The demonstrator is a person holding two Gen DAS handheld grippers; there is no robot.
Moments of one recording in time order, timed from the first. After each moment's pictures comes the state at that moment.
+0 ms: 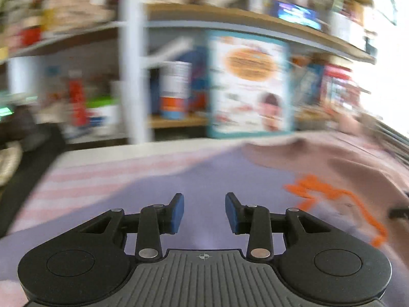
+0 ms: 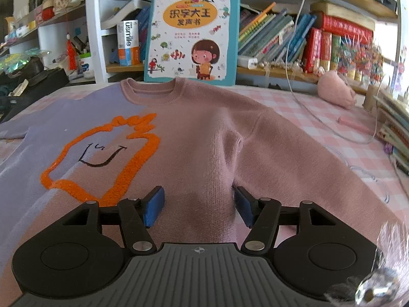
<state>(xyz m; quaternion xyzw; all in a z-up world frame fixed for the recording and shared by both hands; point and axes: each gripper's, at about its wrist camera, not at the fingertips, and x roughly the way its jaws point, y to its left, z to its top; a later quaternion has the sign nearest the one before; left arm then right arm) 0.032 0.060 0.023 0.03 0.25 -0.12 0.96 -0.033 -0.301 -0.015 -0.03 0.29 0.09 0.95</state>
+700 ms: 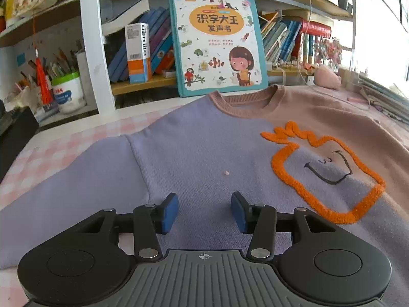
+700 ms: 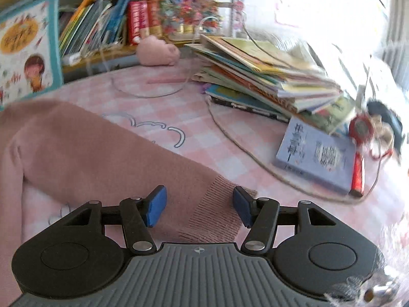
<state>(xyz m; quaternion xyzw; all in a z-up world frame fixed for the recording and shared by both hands) 0.033 0.041 -0.014 0.07 0.30 -0.14 0.94 -0.070 -0.458 -0.010 0.09 0.34 -0.20 0.91</state>
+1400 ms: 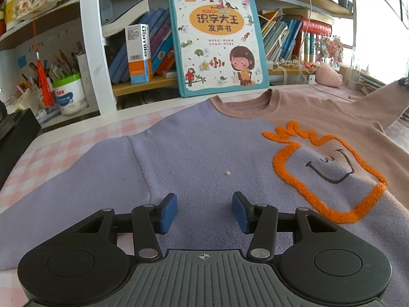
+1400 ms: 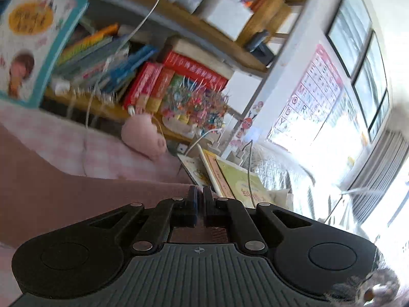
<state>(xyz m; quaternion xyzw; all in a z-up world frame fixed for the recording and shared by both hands) 0.033 0.038 -0.015 0.07 0.30 -0.14 0.94 0.051 -0.443 0.026 -0.22 0.23 -0.23 0.92</state>
